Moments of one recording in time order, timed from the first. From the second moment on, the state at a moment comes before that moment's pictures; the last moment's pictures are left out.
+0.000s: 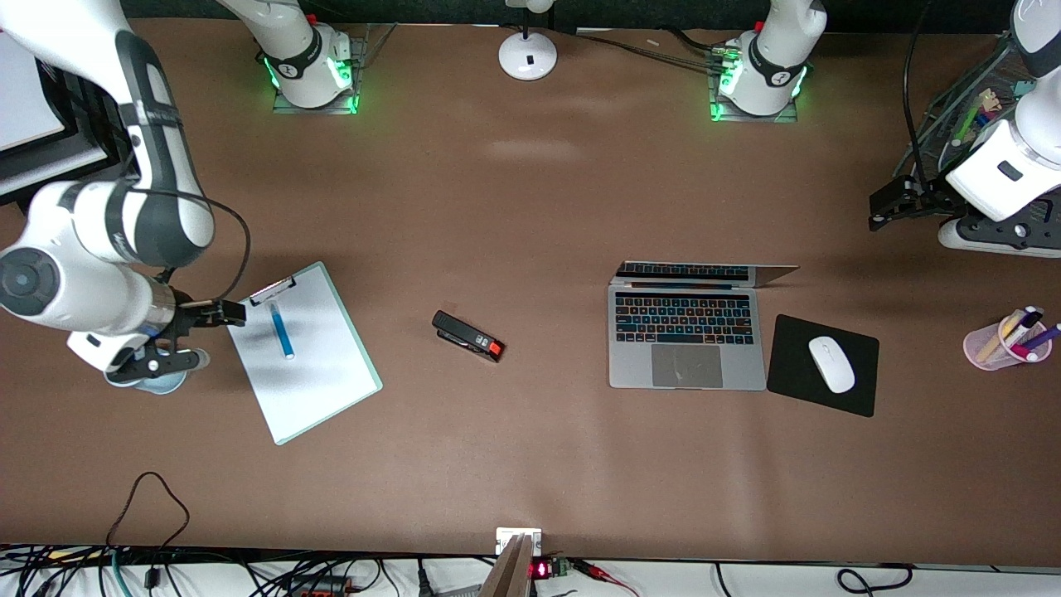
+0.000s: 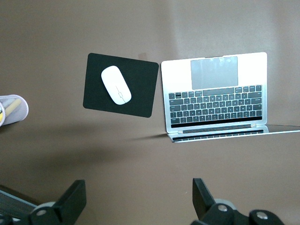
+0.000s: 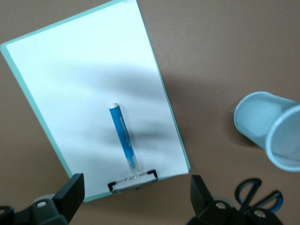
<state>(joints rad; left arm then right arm) 0.01 0.00 -0.05 -1.71 0.01 1.68 0.05 0.08 0.49 -0.08 -1.62 -0.02 1.99 -0.19</state>
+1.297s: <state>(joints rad) 0.01 0.05 -0.06 -1.69 0.00 1.57 0.05 0.12 0.70 -0.06 -1.63 -0.01 2.18 -0.30</state>
